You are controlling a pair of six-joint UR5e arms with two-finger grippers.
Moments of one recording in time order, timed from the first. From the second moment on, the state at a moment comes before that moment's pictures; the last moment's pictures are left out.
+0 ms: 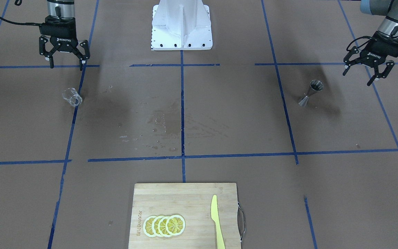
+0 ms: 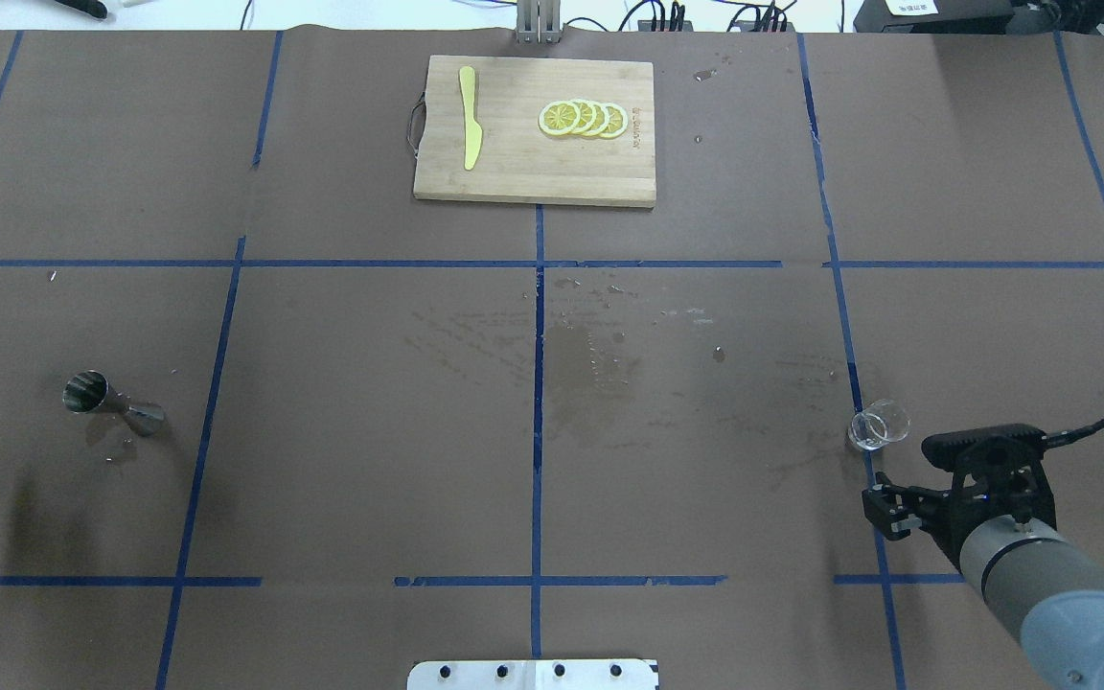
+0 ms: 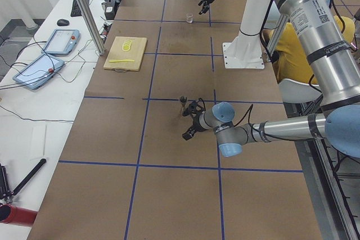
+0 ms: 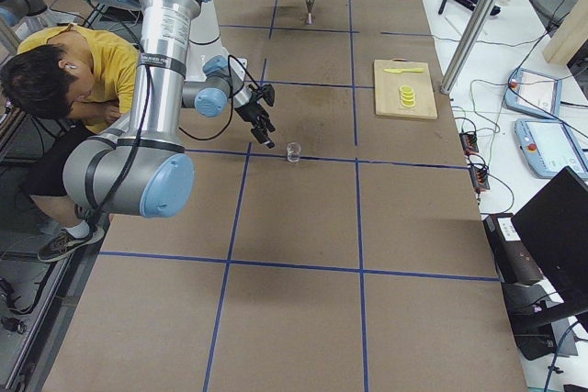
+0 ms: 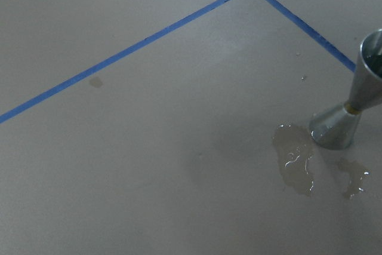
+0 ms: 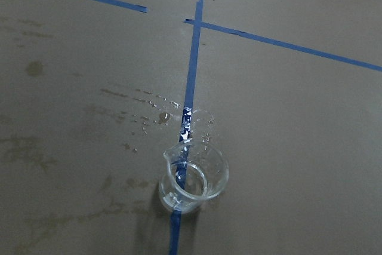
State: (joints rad) left arm -0.77 -1.10 -1.70 -2.99 -1.81 -0.53; right arm 0.15 -1.87 2.30 -1.37 1.13 1.31
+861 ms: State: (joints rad) left arm -1.20 -1.23 -1.60 -2.74 -2.09 -0.15; right arm 1.12 -1.76 2.01 -1.33 2.01 0.23
